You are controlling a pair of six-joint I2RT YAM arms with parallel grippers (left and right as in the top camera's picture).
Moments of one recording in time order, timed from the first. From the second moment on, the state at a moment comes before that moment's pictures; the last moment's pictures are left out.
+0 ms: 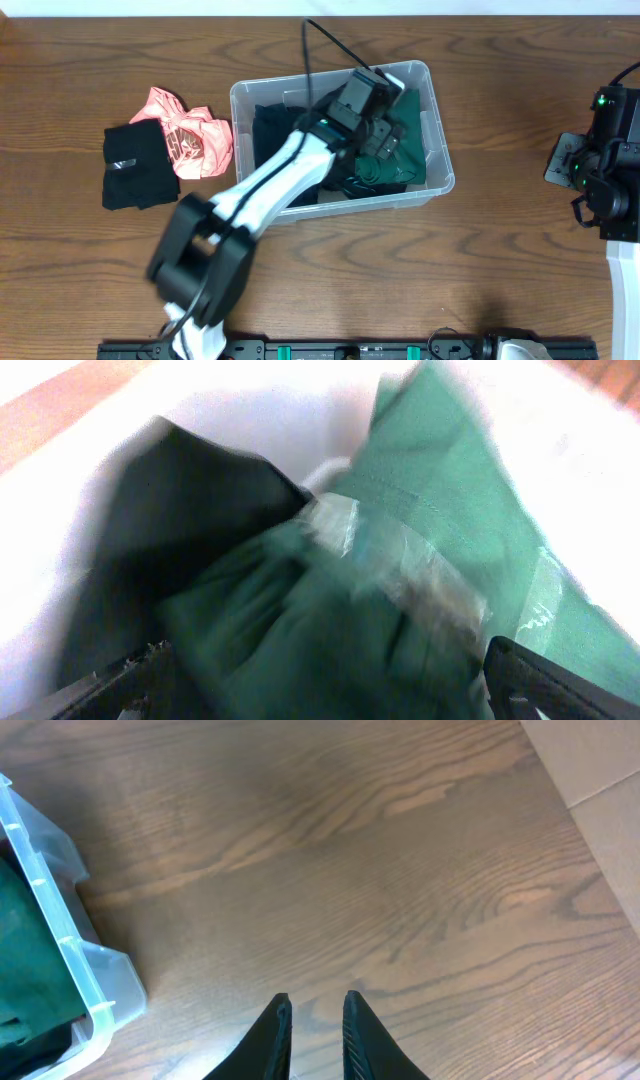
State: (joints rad) left arm -0.63 1.89 1.46 -0.38 0.00 0.02; right arm -0.07 1.20 1.48 -1.24 0.30 0.23
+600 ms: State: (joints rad) left arm -0.05 1.50 1.42 -0.90 -0.10 -0.17; right arm -0.07 1.20 1.48 -1.24 0.30 0.23
